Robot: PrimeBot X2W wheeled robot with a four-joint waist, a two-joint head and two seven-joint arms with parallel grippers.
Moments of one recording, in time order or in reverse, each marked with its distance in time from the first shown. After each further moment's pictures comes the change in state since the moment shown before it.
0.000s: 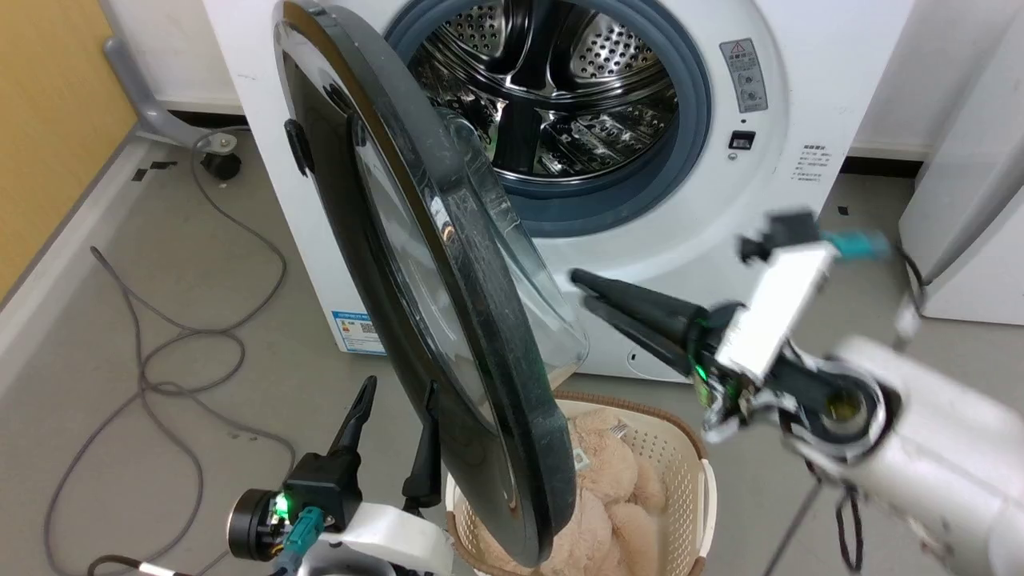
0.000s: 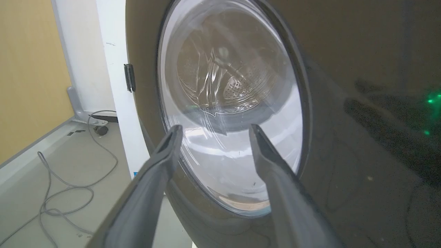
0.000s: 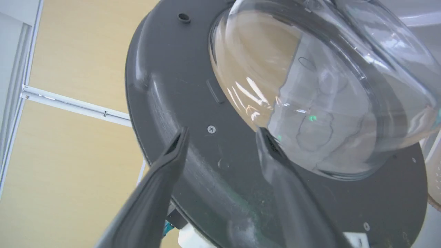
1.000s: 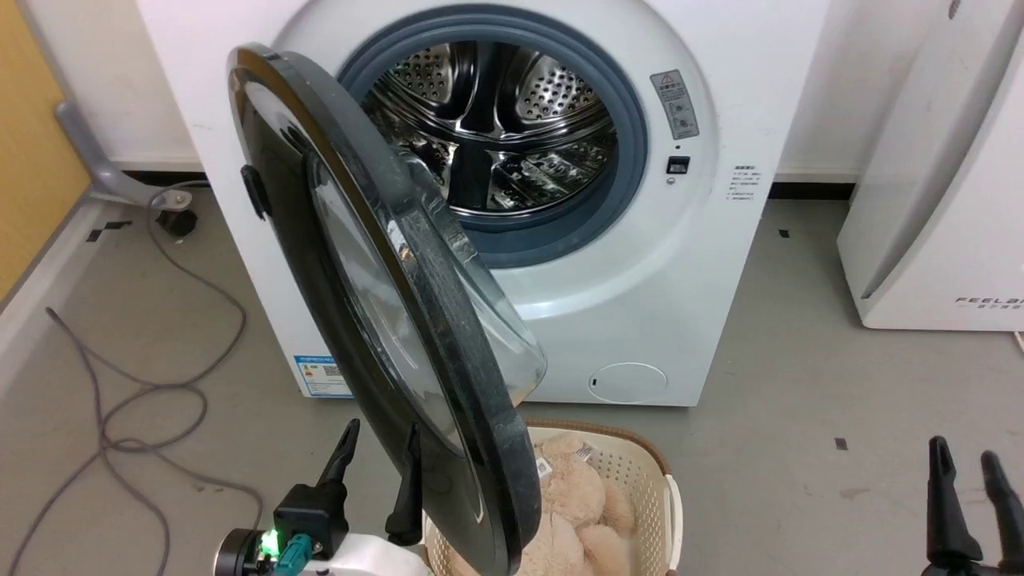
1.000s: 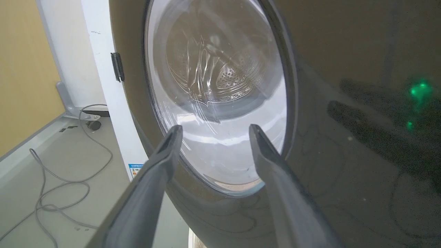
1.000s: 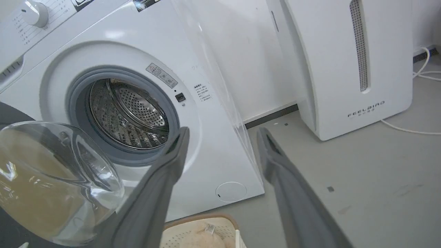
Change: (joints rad) left arm 0.049 0.024 0.024 0.060 -0.006 0.002 0.000; right arm 1.064 0.324 -1.285 -0.121 -1.576 0.000 -0.416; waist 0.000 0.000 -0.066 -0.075
